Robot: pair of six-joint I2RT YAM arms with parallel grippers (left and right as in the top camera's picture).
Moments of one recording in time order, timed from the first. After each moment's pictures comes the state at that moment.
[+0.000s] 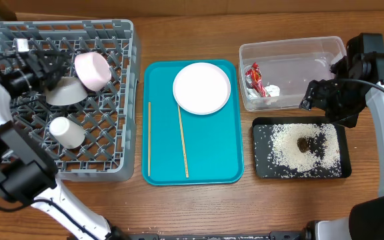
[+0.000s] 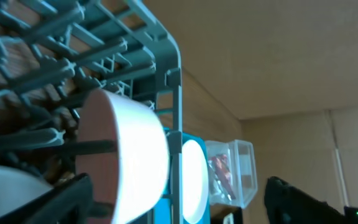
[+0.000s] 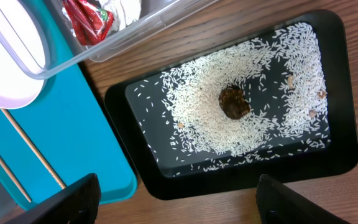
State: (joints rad) left arm 0.62 2.15 1.79 -0.77 1.19 -0.10; right arm -0.10 1.61 1.59 -1.44 -0.18 0.28
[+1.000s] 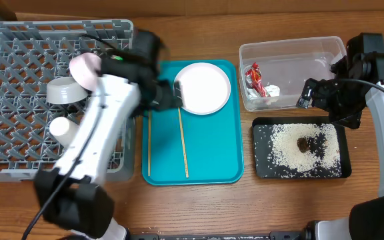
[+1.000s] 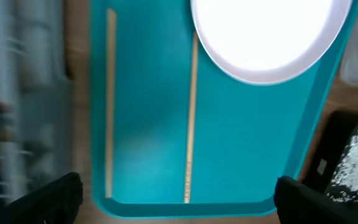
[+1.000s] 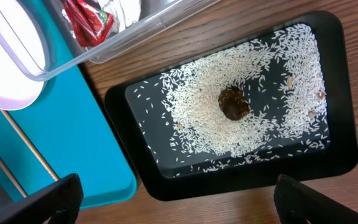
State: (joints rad) left arm -0.31 1.76 1.63 -1.27 0.09 -0.50; right arm -0.10 1.61 1.59 -1.44 -0.17 0.28
